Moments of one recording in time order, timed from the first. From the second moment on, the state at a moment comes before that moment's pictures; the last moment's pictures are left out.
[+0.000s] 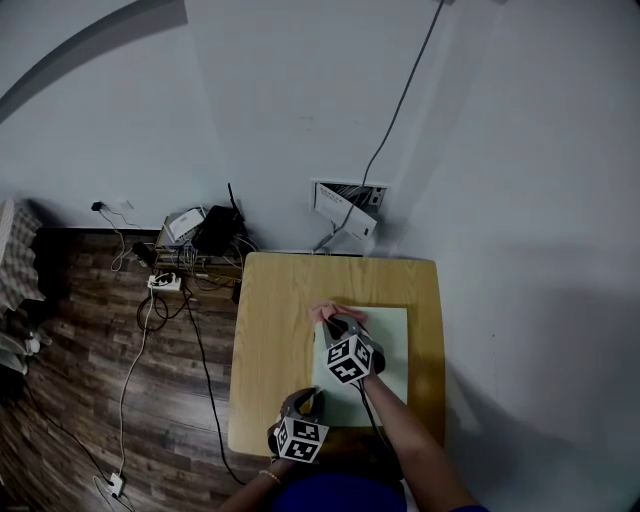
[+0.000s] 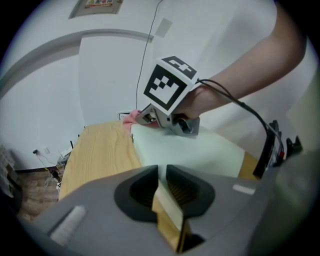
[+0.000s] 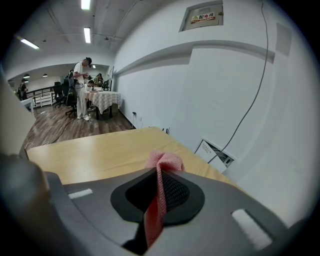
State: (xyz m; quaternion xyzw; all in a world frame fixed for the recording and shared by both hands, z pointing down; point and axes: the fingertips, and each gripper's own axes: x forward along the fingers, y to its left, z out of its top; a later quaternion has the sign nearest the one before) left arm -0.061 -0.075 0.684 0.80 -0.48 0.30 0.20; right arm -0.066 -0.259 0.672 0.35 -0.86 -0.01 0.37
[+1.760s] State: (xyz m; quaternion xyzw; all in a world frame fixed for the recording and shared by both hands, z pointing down) left arm -0.052 -0.072 0.684 0.79 -0.48 0.34 0.17; right arm 0.121 -0.262 0.681 0.50 -0.77 0.06 0.40
